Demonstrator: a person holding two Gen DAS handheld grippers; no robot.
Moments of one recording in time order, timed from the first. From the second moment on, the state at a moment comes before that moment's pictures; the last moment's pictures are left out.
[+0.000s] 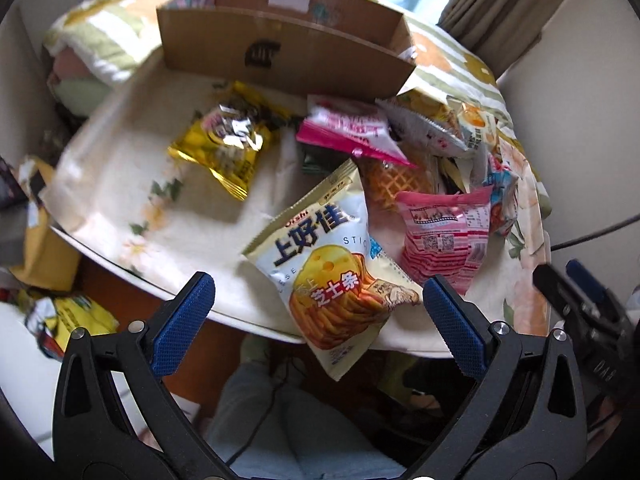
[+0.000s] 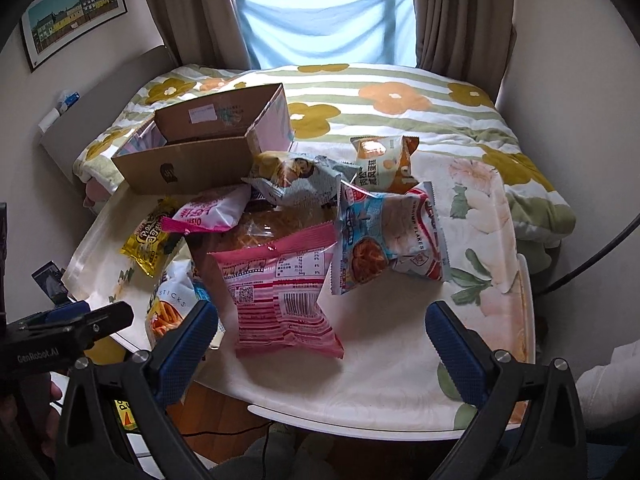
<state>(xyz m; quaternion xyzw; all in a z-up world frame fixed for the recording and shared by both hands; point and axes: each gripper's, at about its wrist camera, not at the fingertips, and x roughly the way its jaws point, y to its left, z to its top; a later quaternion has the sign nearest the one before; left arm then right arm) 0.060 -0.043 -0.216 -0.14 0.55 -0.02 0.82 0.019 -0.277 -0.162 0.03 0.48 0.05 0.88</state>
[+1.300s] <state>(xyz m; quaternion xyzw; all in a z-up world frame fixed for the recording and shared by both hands) 0.114 -0.087 -0.305 -0.12 0.61 -0.03 0.78 0.063 -0.232 -0.264 -0.02 0.51 0.14 0.85</state>
